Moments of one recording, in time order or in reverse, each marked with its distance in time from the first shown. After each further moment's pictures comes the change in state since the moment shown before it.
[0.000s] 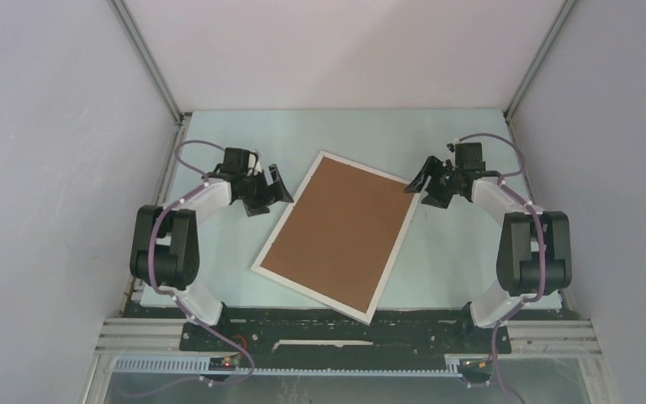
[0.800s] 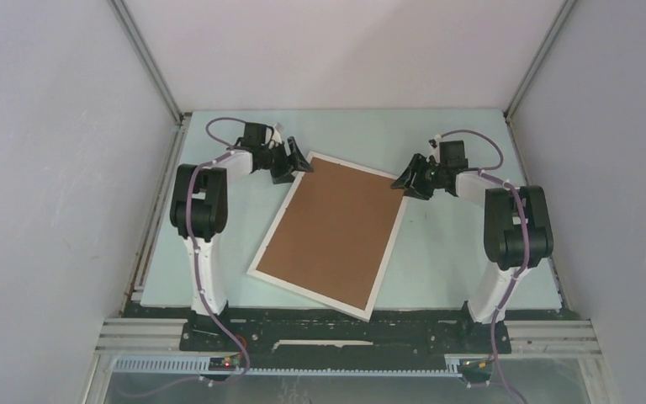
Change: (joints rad) left arm -0.023 0.517 0.496 0.143 0.267 -0.037; right arm 0.057 0.220 0.074 0.212 -0.107 0.015
